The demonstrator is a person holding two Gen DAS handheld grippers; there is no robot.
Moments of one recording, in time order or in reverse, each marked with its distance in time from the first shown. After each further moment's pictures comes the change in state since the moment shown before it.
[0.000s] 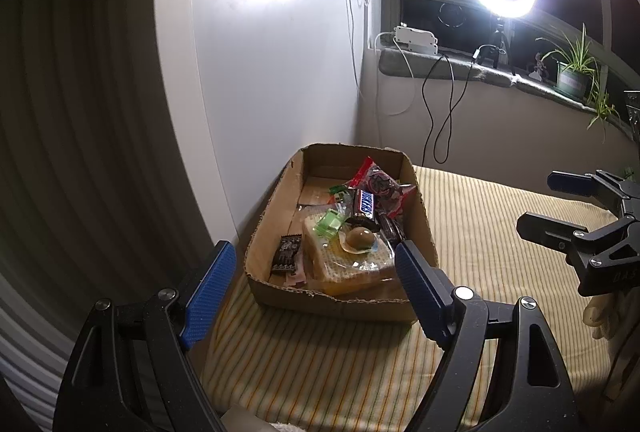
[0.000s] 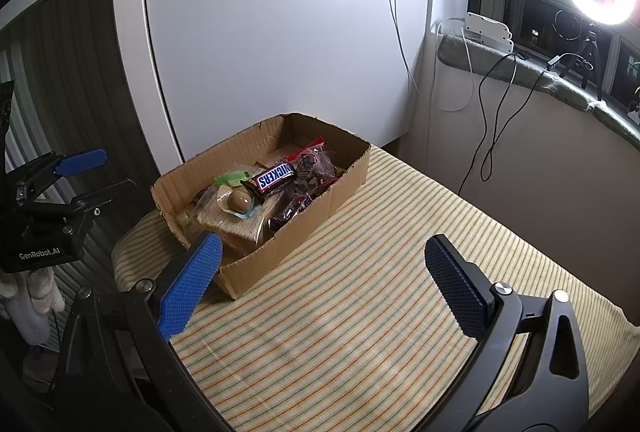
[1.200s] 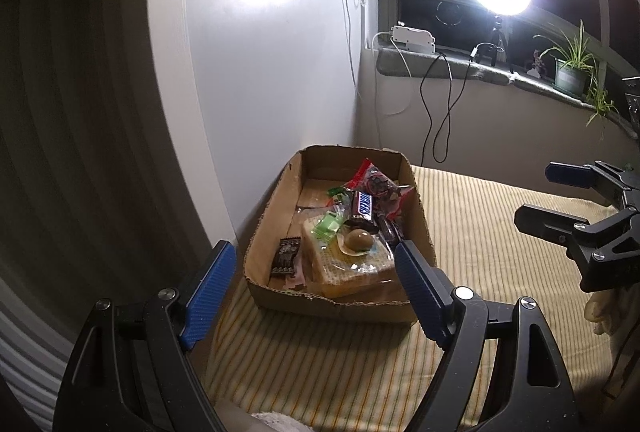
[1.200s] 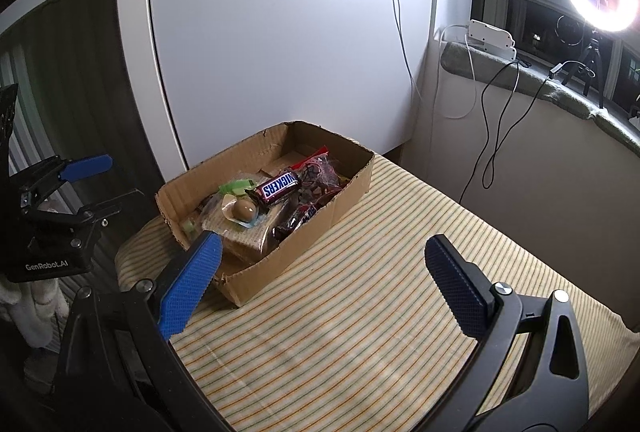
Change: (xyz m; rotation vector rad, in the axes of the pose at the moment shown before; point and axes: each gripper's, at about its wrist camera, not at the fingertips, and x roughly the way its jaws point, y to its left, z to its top) left arm -0.002 -0.005 0.001 0.008 -0.002 0.010; right arm -0.004 0.000 0.007 -0.012 -0.015 0.015
